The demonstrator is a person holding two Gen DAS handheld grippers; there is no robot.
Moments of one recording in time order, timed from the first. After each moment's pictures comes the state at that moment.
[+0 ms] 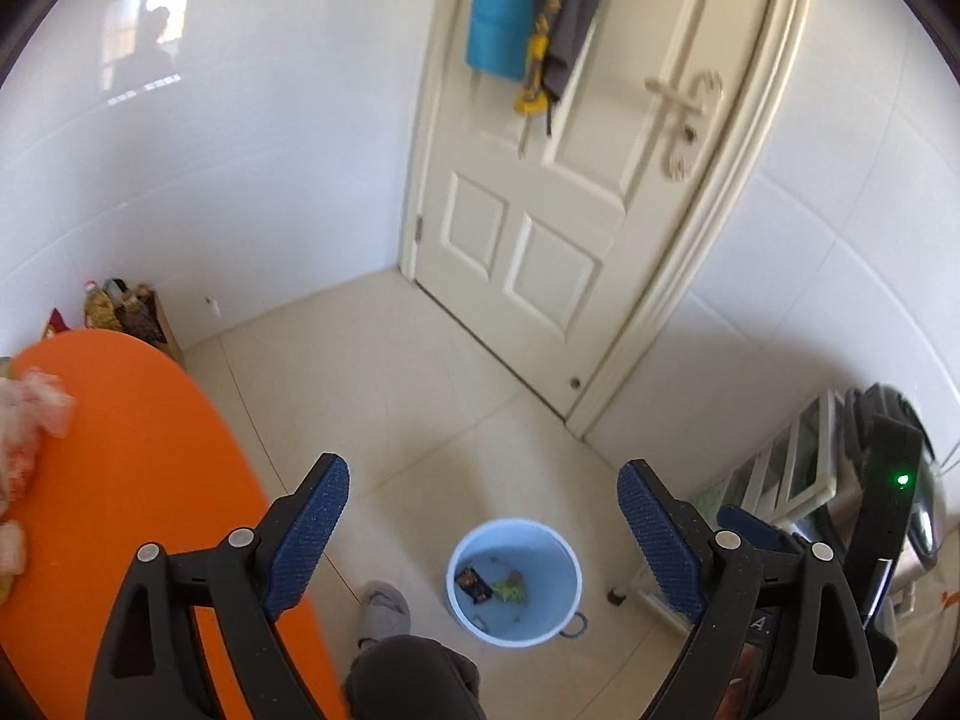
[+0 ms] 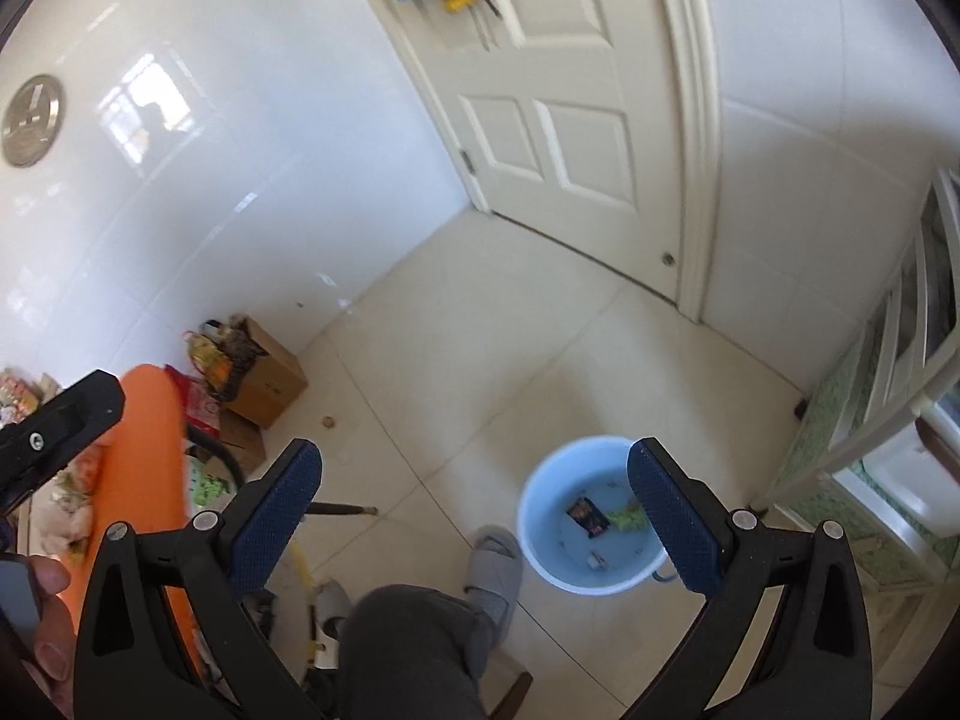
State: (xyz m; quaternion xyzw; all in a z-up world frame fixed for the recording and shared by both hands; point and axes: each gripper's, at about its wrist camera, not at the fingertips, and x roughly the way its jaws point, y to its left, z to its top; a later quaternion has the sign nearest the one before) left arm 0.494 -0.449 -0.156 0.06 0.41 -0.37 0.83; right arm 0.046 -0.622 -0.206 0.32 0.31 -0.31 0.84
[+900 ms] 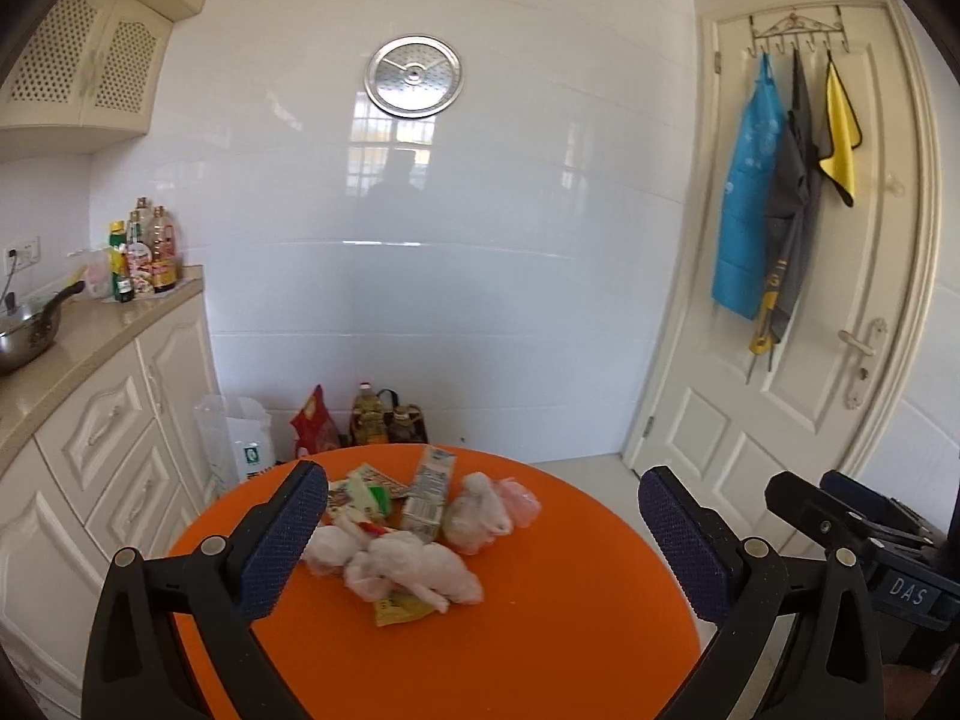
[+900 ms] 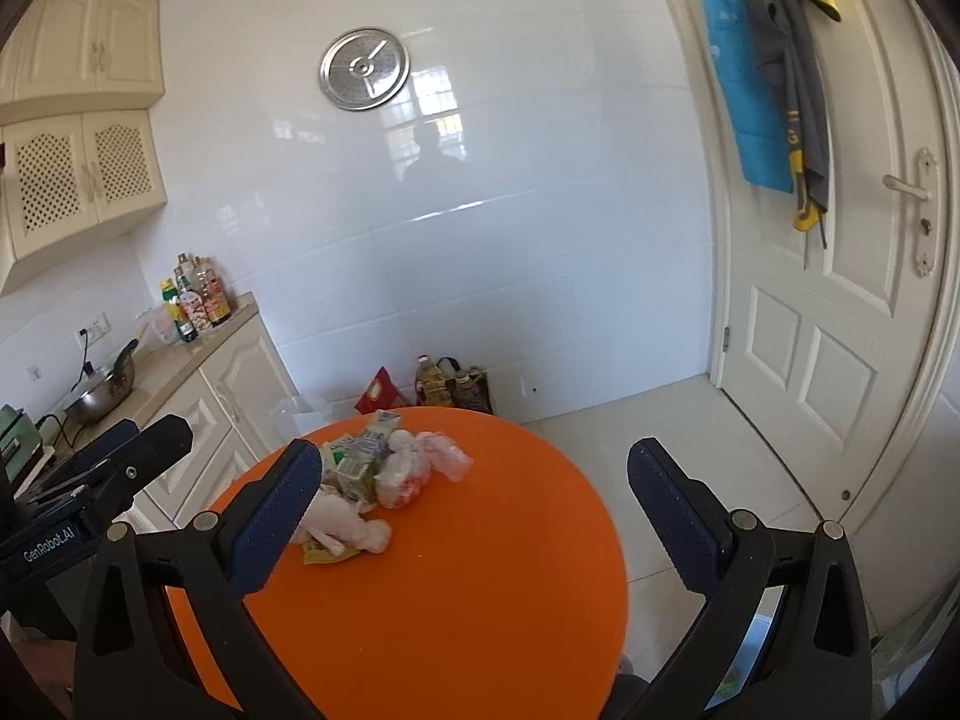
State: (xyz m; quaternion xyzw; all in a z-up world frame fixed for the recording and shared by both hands) left arm 0.302 -0.089 -0.052 -0.02 0.23 -0.13 0.97; right arm 0.178 -0.374 -0.034 0.14 0.21 -0.09 0.96
